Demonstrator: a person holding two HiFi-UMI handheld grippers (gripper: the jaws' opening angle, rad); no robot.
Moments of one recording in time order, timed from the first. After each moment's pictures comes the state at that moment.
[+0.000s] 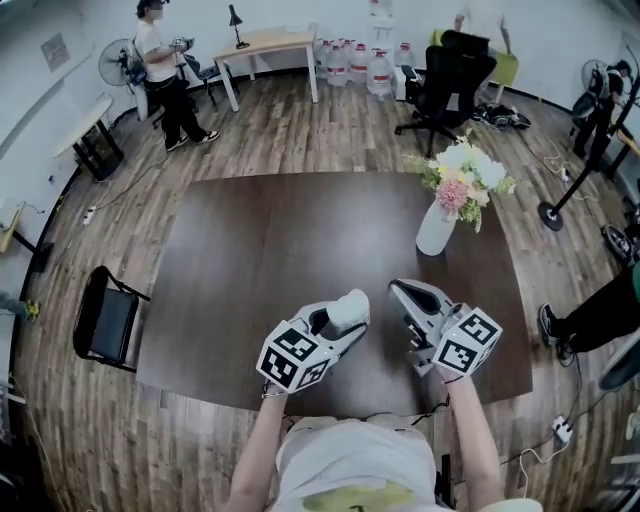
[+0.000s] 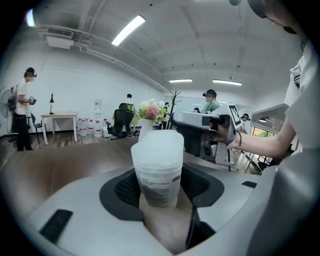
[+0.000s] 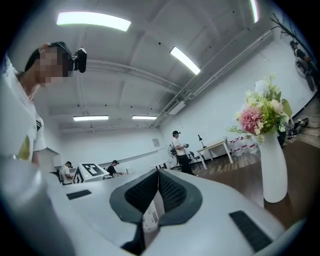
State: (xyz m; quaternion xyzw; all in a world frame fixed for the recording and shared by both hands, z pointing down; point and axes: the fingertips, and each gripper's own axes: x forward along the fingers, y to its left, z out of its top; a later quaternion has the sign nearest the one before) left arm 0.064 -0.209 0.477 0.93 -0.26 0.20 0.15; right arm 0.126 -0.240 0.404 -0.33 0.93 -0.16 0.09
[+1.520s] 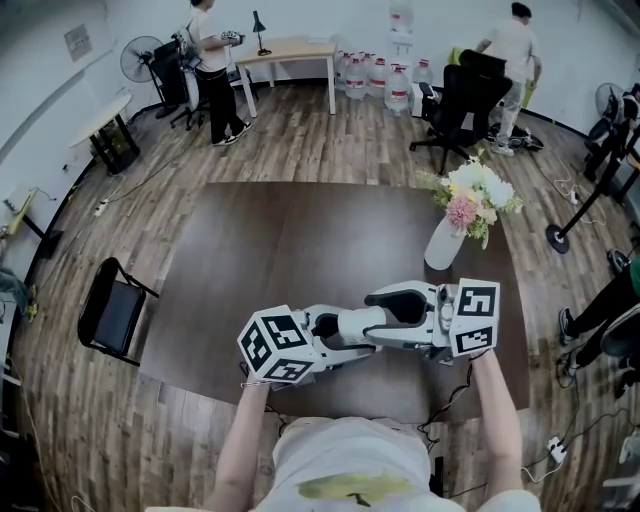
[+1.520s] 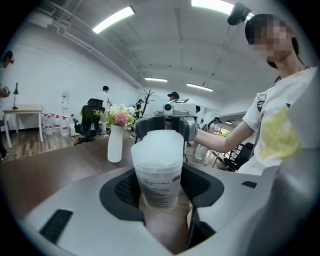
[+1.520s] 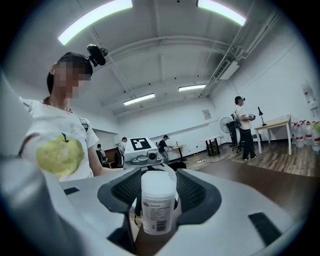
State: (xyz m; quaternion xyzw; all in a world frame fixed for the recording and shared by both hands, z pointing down) left arm 0.070 -0.163 0.412 0.97 -0.08 0.20 0.15; right arm 0.052 -0.180 0.355 0.00 0.99 -0.13 -0.05
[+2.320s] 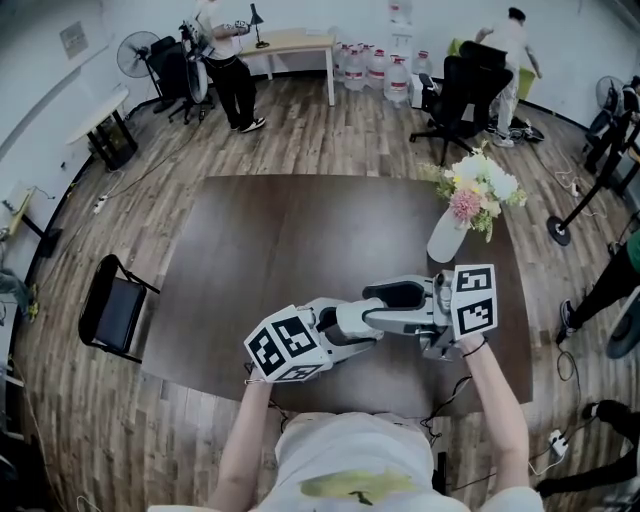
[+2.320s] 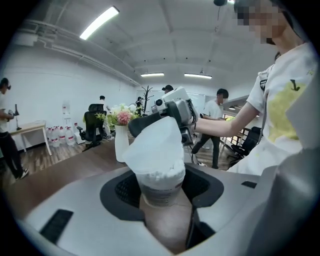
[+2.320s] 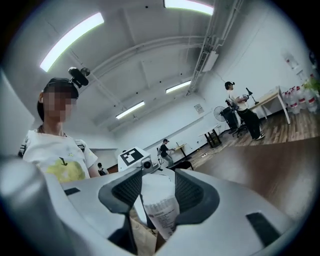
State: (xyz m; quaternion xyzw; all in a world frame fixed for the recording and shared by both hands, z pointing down) left arm 0.067 -0.174 0.426 0.96 -0.11 0.24 0.09; right arm 0.047 -0.199 0.360 0.01 0.97 -0.25 -0.02
